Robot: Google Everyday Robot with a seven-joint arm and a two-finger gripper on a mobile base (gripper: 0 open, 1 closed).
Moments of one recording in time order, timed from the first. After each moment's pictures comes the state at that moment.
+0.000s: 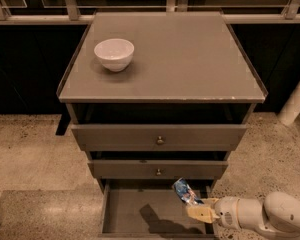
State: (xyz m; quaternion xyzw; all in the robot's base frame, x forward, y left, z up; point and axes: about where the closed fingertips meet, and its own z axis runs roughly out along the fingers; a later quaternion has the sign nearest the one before) arm 0.404 -0.169 0.492 -0.20 0.86 0.38 0.28
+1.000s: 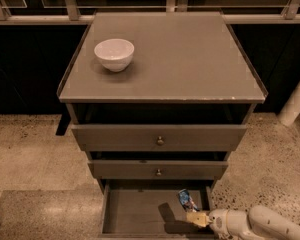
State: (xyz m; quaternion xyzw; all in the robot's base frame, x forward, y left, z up) arm 0.430 -0.194 0.334 -0.08 0.88 0.40 0.24
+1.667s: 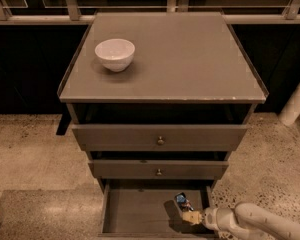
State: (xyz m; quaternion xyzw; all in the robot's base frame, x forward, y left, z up) arm 0.455 -0.197 0.248 -0.04 0.91 0.37 0.19
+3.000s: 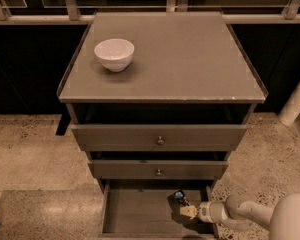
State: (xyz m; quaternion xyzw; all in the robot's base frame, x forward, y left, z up) arm 0.498 -0.198 0.193 -0.03 0.92 0.35 0.17
